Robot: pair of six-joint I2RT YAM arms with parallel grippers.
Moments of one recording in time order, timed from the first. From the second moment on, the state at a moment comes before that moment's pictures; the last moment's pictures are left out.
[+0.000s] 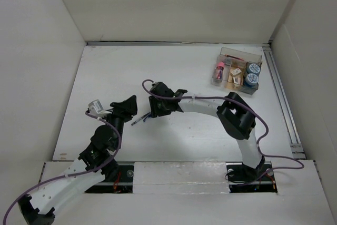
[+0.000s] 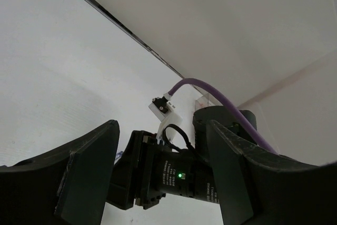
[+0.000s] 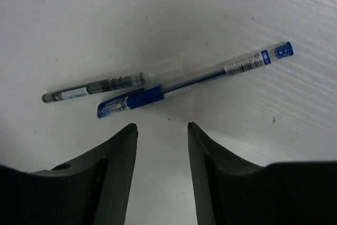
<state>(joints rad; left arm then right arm) -0.81 0.32 0.29 0.13 -0.77 -0.77 0.94 2.06 1.49 -0.37 0.03 0.64</state>
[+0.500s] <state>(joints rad) -0.81 0.35 0.29 0.13 -0.75 -0.76 0.92 2.13 1.56 -0.37 0.05 0.70</state>
